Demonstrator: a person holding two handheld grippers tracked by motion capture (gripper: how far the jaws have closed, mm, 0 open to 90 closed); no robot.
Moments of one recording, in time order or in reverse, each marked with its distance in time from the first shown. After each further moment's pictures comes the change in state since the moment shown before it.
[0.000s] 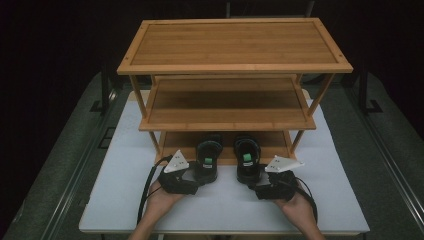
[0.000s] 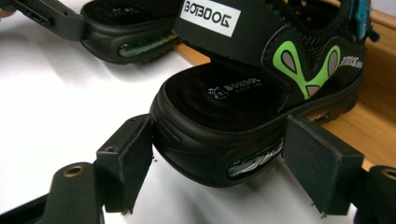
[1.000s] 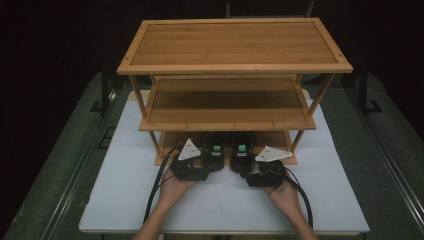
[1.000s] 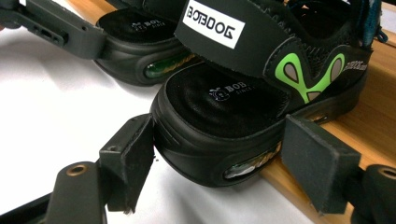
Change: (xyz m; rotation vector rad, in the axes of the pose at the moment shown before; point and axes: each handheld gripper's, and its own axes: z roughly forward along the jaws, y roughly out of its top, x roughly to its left) left arm 0.010 0.022 0.036 -0.001 0.062 -0.004; right arm -0.013 0.012 0.038 -0.029 -0.035 0.004
